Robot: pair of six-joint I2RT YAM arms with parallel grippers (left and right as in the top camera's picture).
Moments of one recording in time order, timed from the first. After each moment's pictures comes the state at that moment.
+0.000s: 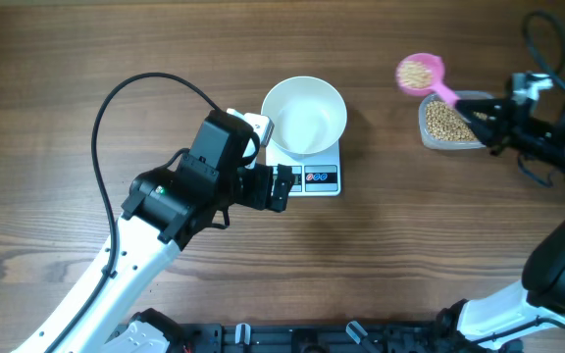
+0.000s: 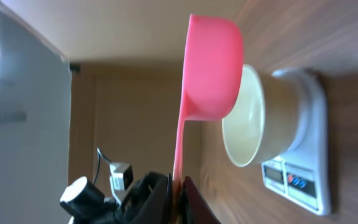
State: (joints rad) left arm -0.56 1.23 1.12 -0.84 0.13 -0.30; right arm -0.47 1.78 1.26 -1.00 -1.50 -0.05
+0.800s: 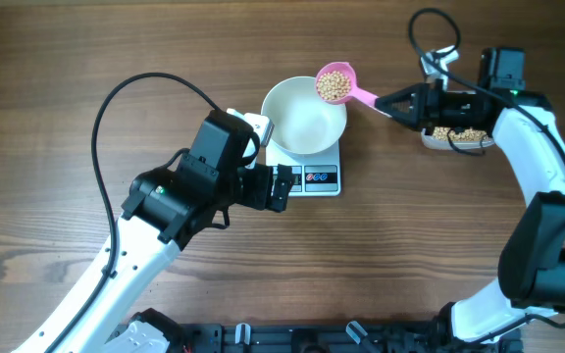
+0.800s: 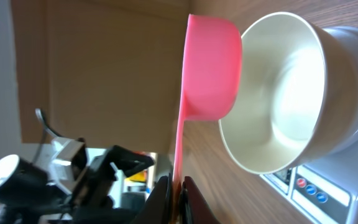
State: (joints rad) left arm -0.56 1.23 1.12 -0.84 0.13 -0.30; right arm -0.11 1.78 1.25 -0.61 -1.34 0.23
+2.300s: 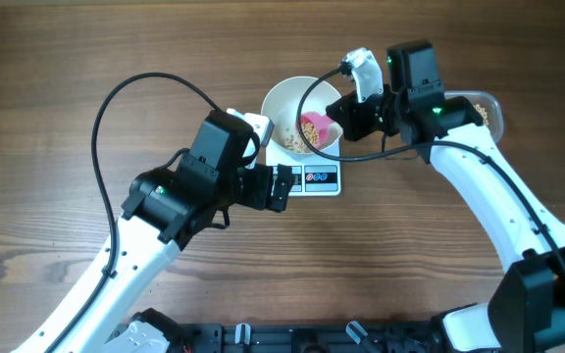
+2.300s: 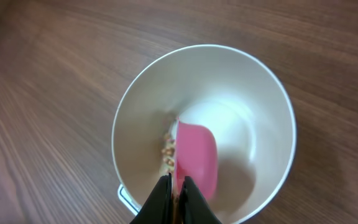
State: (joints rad) left arm -0.56 1.23 1.12 -0.84 0.13 -0.30; right arm 0.29 1.62 1.25 -0.51 -0.48 -0.03
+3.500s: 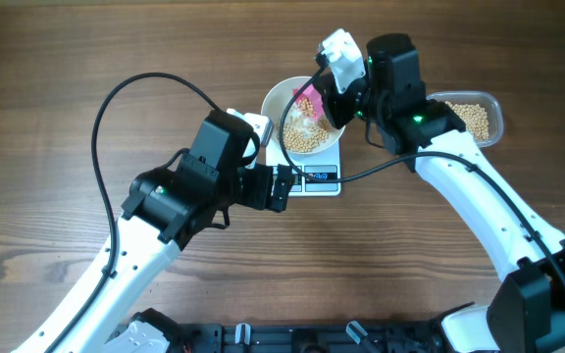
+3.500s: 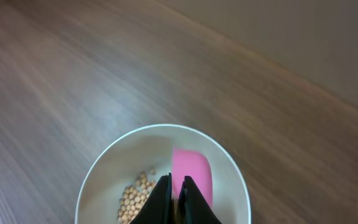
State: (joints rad) left arm -0.56 1.23 1.12 -0.84 0.13 -0.30; right arm 0.38 1.61 1.25 -0.26 -0.30 -0.21
